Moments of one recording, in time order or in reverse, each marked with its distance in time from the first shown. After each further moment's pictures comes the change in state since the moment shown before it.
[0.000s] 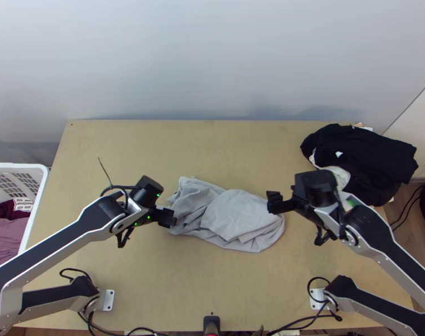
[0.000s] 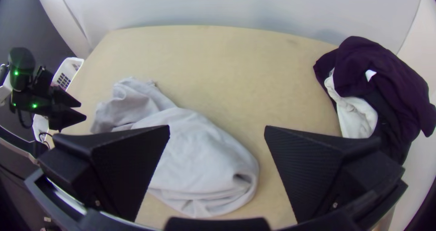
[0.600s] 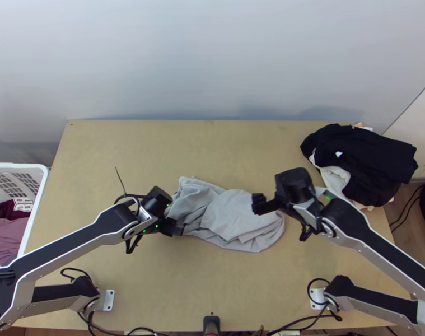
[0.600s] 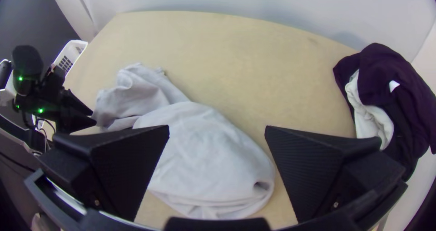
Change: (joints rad) left arm -0.051 0.061 -0.107 0.121 0.074 -0.023; right arm 0.077 0.129 0.012 0.065 0.003 -0.008
